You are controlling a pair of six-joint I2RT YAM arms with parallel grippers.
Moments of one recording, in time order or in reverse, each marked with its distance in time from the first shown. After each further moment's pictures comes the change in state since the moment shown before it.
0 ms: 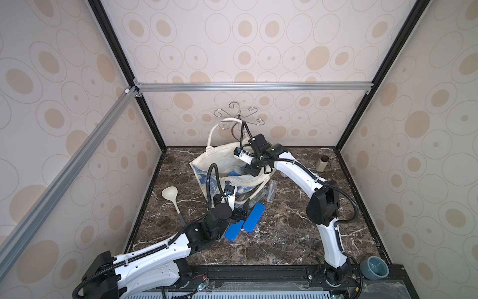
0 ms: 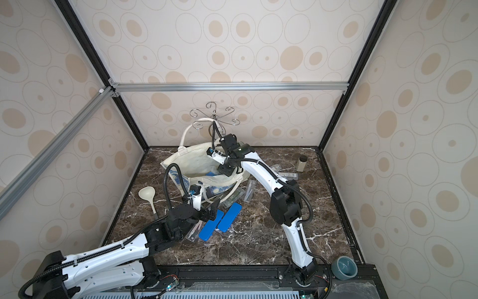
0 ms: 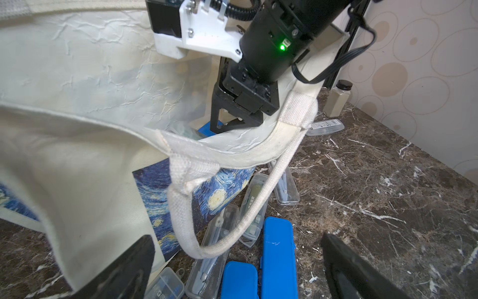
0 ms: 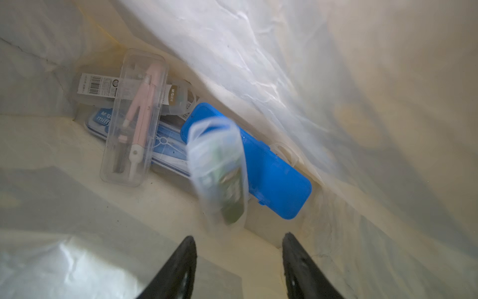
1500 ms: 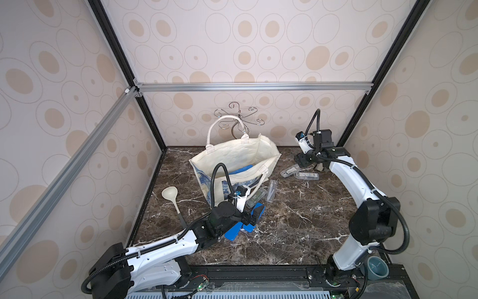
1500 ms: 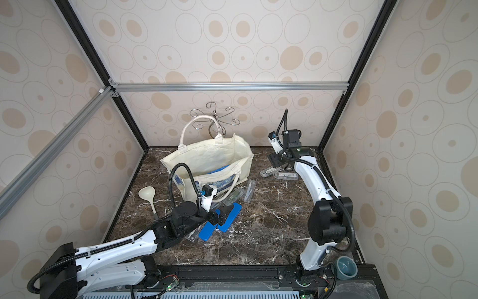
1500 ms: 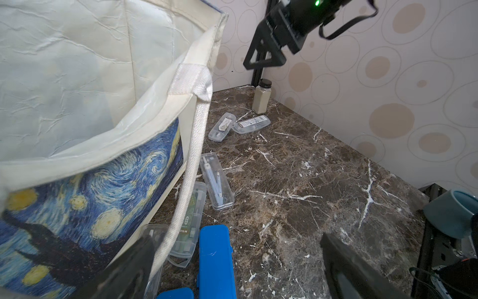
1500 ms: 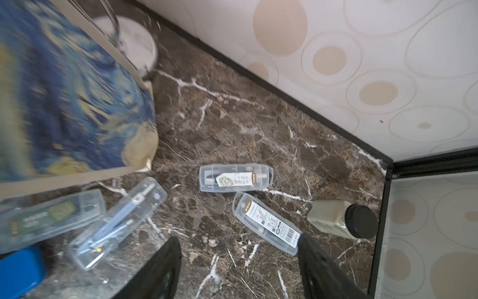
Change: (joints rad) left arm 0.014 0.104 -0.001 0.192 0.333 0.051; right arm -0.478 -0.423 -0.556 0.246 0.057 0.122
